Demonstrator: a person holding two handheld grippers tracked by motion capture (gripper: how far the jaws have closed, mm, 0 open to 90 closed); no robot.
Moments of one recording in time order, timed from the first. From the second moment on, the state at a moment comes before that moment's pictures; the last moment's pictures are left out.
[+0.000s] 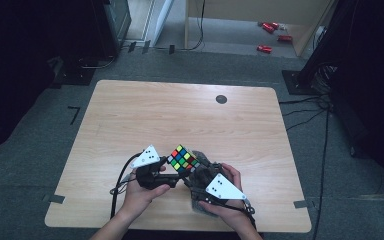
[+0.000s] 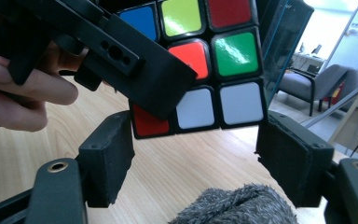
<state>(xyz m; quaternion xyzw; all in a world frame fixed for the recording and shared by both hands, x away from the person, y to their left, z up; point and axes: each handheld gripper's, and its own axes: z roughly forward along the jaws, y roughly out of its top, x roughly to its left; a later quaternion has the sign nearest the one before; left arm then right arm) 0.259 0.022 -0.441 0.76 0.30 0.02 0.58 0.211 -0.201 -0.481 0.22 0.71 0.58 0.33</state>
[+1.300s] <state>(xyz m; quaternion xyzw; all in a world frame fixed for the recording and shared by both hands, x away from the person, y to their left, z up) 0.271 0.018 -0.452 0.74 0.33 -0.10 0.58 0.206 -0.199 -0.482 0.21 0.71 0.56 0.37</state>
